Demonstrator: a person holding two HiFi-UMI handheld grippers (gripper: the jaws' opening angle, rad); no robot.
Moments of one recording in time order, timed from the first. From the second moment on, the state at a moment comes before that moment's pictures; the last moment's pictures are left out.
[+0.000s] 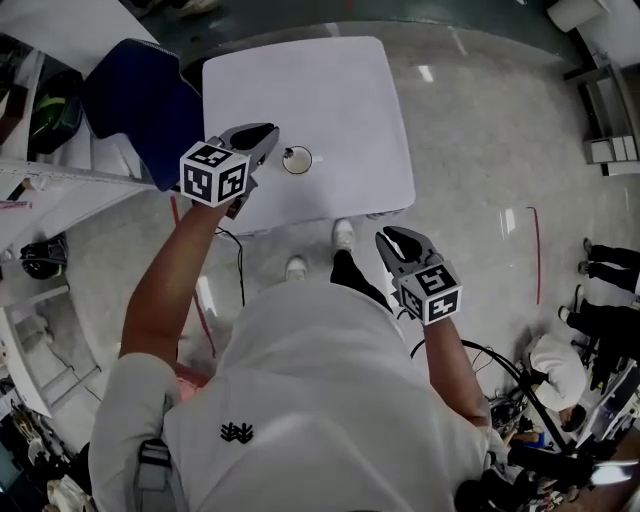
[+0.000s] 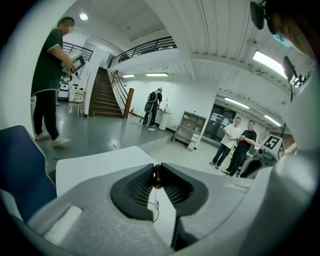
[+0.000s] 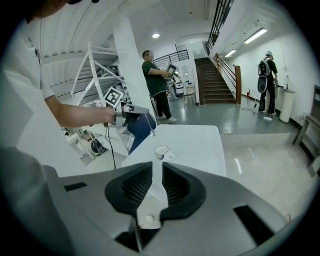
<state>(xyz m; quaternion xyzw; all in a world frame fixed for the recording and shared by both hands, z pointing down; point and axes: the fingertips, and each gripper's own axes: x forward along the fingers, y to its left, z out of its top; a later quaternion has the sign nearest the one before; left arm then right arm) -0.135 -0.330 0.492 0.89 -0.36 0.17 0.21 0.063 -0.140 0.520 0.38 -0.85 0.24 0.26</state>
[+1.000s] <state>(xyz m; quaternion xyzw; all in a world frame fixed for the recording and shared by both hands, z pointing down) -0.222 -0.141 0.377 0.88 -0.44 0.05 0.20 -0.014 -0.063 0.509 0.37 -0.87 0.19 0.26</state>
